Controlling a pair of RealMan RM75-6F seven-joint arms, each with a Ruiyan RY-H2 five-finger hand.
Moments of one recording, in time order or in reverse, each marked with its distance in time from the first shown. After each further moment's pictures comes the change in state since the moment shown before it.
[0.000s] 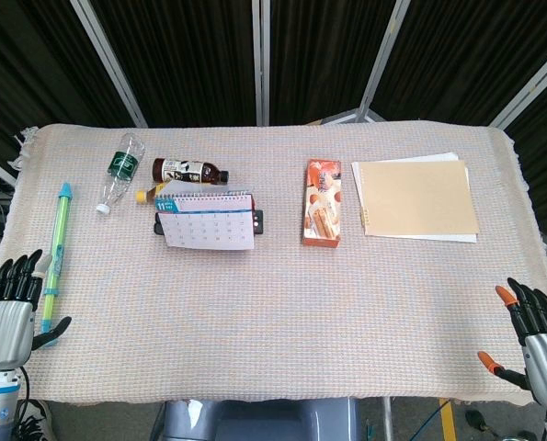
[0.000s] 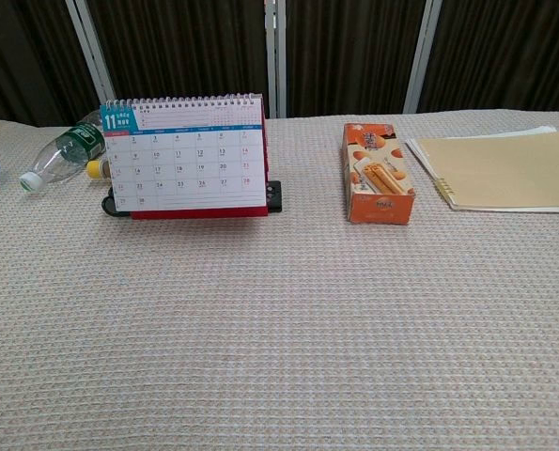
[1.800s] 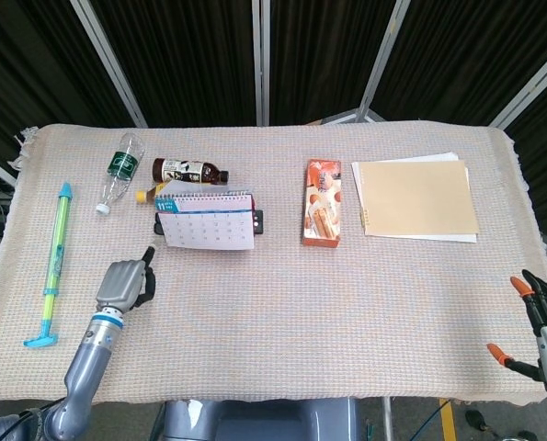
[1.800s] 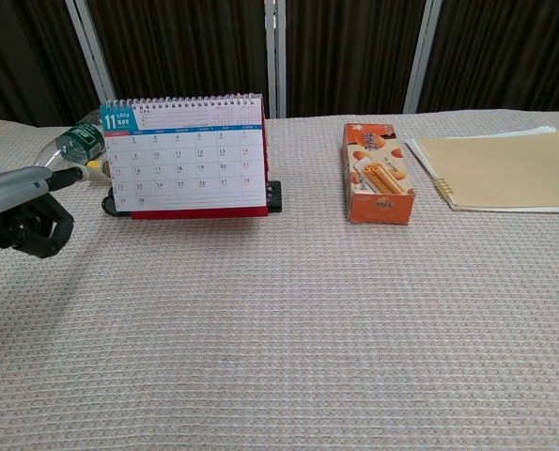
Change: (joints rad) left arm -0.375 -0.211 -0.202 -0.101 -0.630 -0.563 0.307; right arm 0.018 0.031 0.027 0.012 0.065 -0.029 0.111
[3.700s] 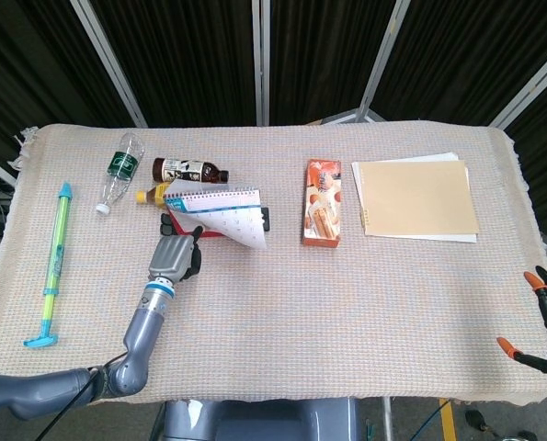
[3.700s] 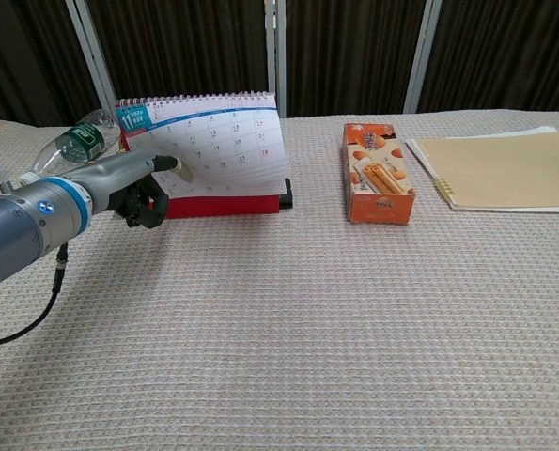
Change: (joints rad) left arm -0.295 -0.219 -0.044 0.262 -0.163 -0.007 -0.004; right arm 0.011 -0.008 0.026 0.034 0.080 -0.054 0.037
